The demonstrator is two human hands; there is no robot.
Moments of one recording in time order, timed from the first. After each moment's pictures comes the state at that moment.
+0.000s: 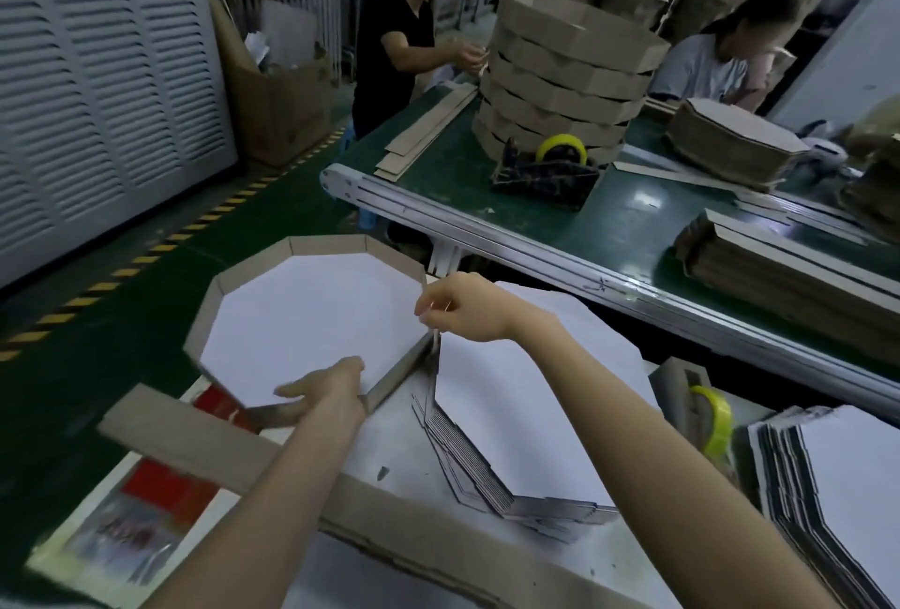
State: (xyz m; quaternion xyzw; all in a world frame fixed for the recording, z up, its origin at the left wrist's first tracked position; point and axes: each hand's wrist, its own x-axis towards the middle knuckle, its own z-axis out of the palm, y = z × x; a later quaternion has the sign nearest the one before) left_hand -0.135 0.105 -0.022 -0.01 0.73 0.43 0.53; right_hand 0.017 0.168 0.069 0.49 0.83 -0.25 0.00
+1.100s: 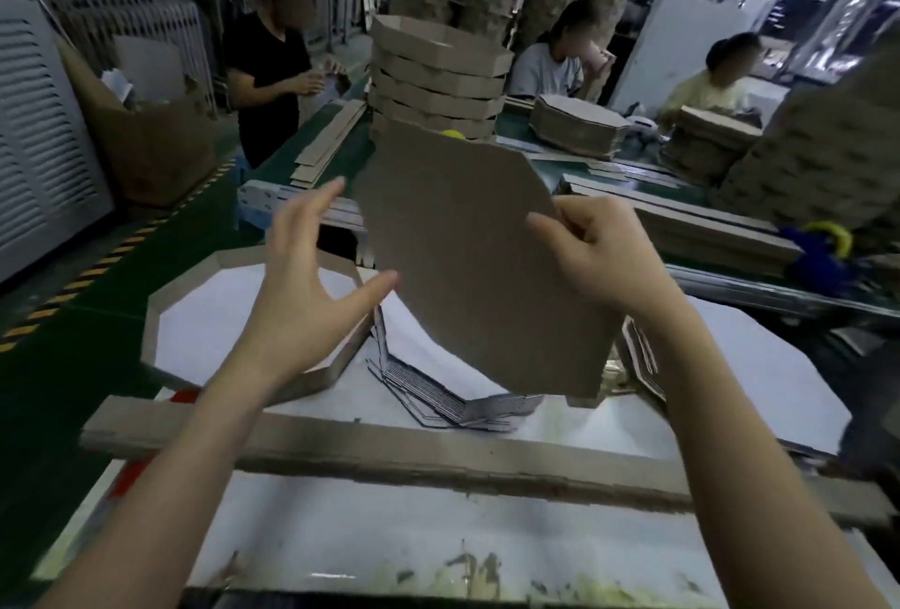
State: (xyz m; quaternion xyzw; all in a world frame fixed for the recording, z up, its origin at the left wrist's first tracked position) left_hand -0.177 -0.017 0.122 0.71 0.43 0.50 0.25; right_hand 0.078 -0.063 0.211 0.62 0.72 -0.01 -0.31
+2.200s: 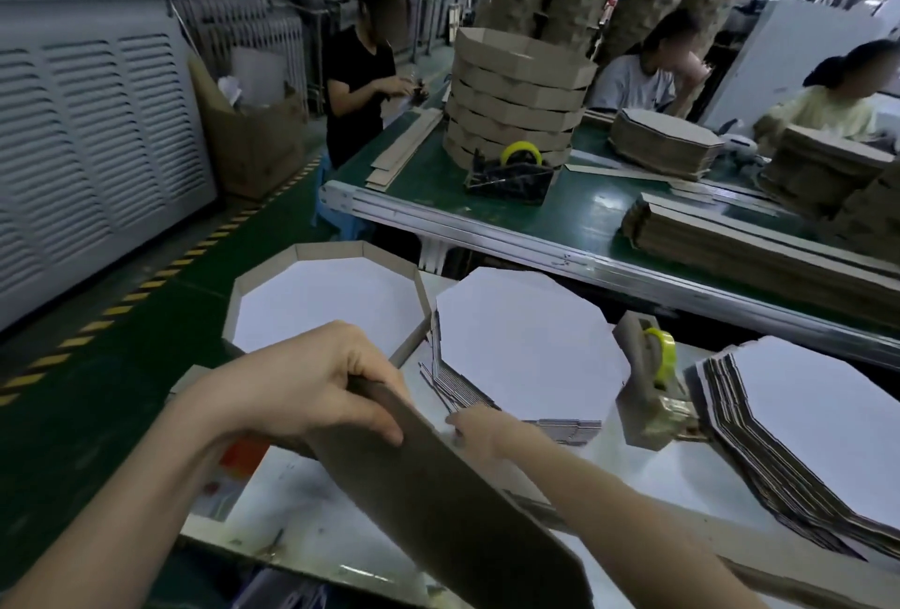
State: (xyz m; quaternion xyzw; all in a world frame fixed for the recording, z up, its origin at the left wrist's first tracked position) left_hand -0.229 -0.054 0.136 0.84 0.29 0.13 0.44; right_hand 0.034 0.002 -0.062 0.58 0.76 -0.22 0.19
